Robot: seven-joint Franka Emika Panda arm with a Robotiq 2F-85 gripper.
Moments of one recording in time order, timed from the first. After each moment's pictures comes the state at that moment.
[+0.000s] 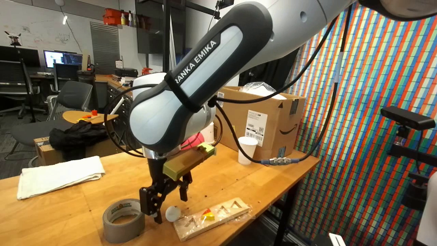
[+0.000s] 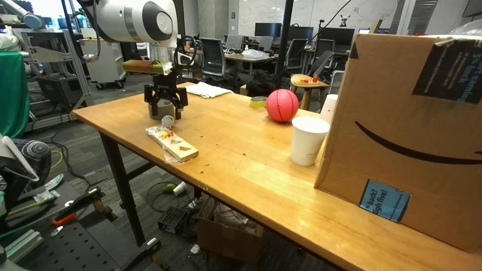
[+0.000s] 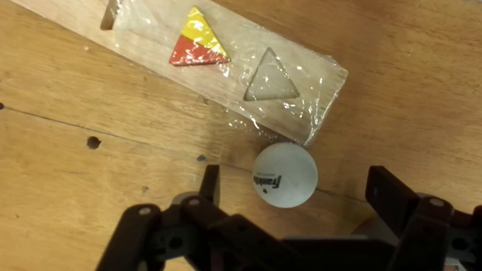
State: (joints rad) arm 0.19 0.21 0.17 -2.21 -0.11 2.25 0.16
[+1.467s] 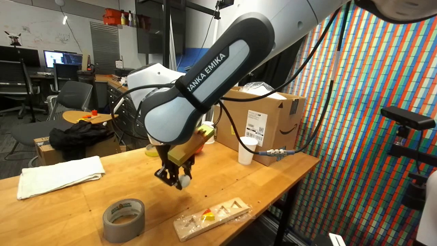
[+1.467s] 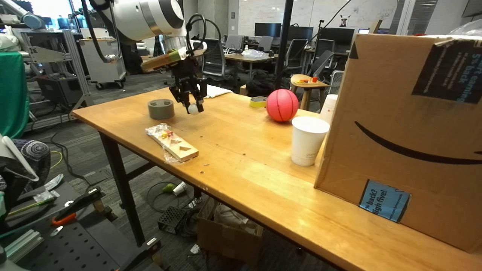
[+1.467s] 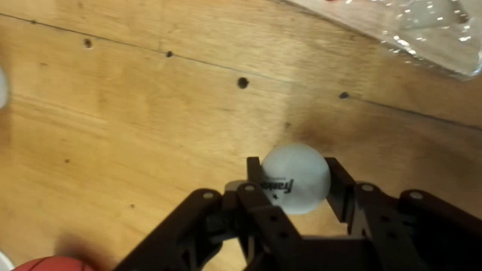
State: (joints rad) arm 0.21 0.23 0.10 -2.11 -0.46 2.18 0.36
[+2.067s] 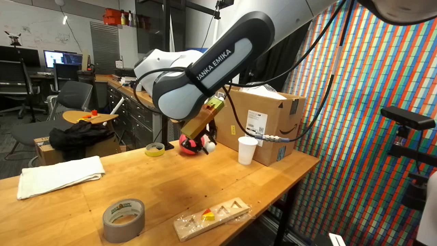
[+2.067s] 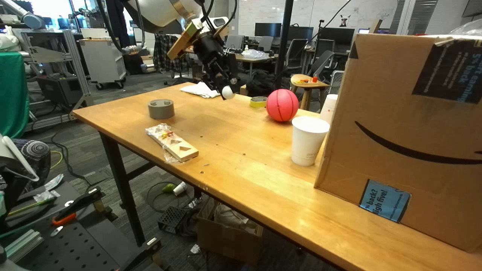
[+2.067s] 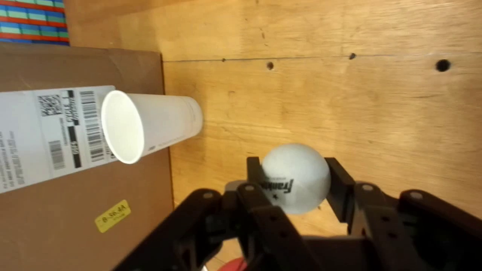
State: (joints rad) arm 0.20 0.24 0.02 -1.96 -0.70 1.88 0.56
